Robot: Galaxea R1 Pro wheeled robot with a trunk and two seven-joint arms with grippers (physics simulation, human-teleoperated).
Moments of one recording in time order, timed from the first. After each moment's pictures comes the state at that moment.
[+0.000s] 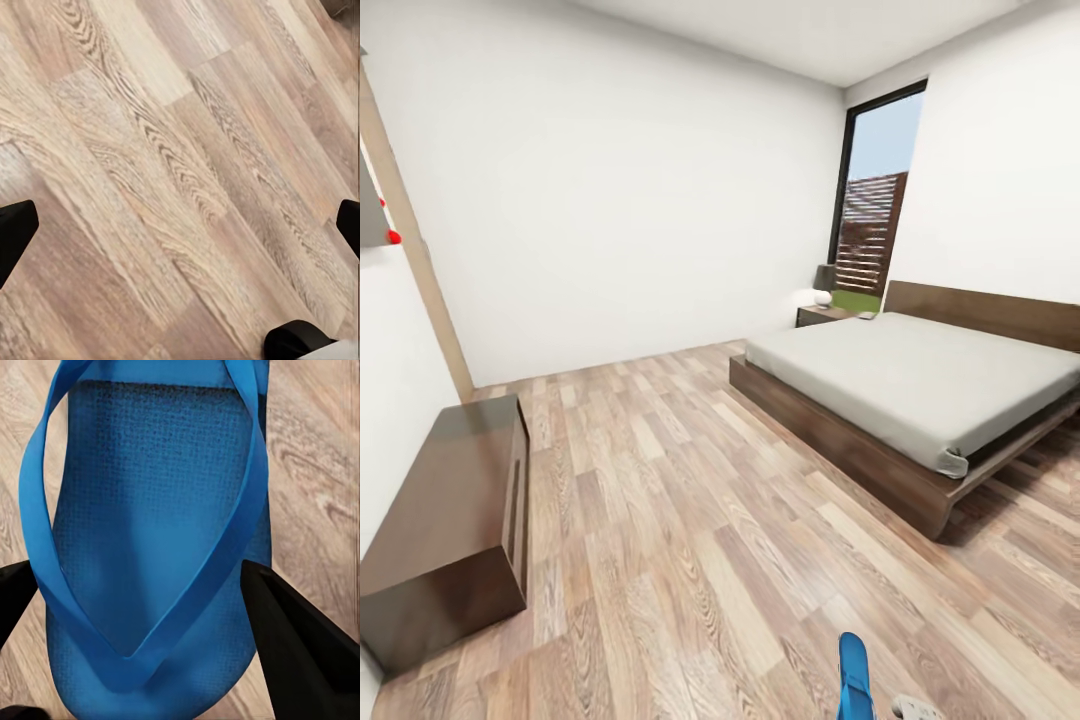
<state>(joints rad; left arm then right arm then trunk) -0.11 0.00 -0.02 -0.52 0.18 -0.07 -0.50 -0.41 -0.16 -0.20 -0.10 -0.10 0.06 0.47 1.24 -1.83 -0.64</state>
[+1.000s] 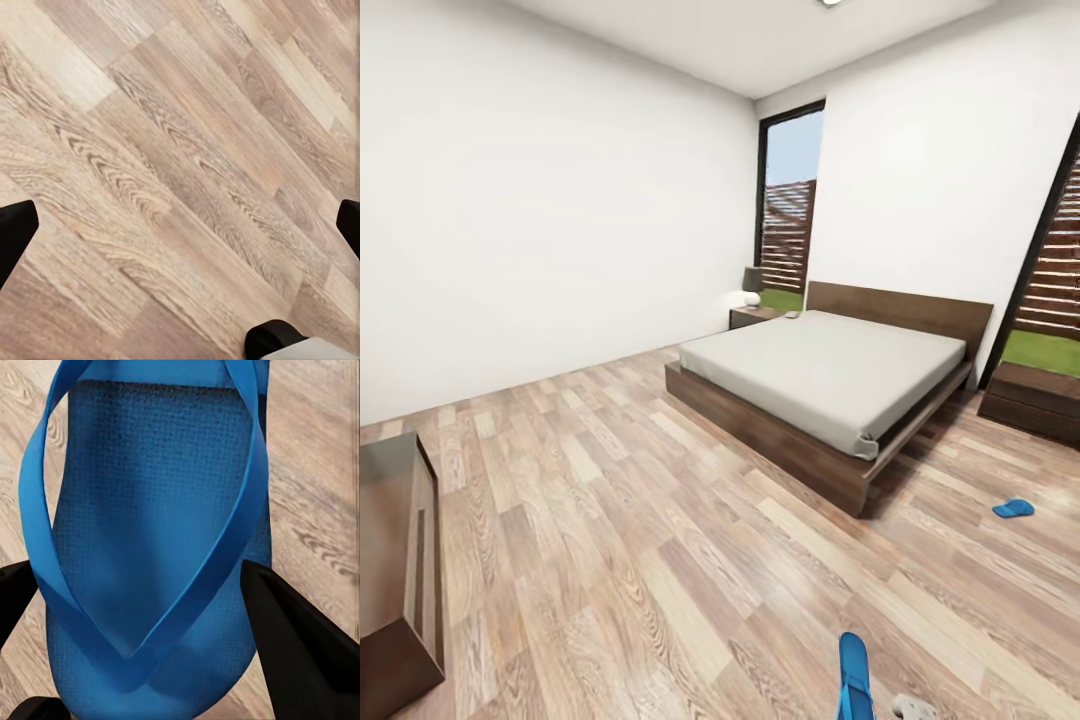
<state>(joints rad) -0.11 0.00 -0.02 -0.52 0.18 -0.07 -0.50 -0.41 -0.16 -0.20 -0.10 -0.10 0.06 0.47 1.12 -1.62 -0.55</state>
